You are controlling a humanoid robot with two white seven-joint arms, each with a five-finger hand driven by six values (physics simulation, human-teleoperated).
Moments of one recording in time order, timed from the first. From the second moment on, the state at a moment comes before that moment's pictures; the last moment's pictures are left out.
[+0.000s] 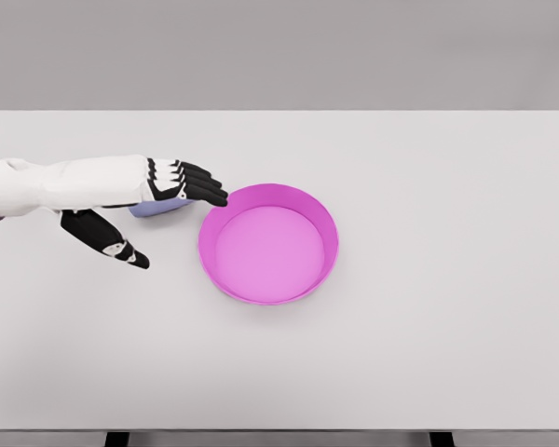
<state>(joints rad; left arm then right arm) -0.74 1.03 -0.78 -1.76 0.34 -0.61 -0.61 -0.08 0.00 -0.25 0.26 -0.72 -0.17 0.61</state>
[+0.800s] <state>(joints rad) -0.70 0.92 -0.74 -1.72 0.56 -0.09 -0.37 -0.08 0.00 -0.25 0.26 -0.72 -0.17 0.61</state>
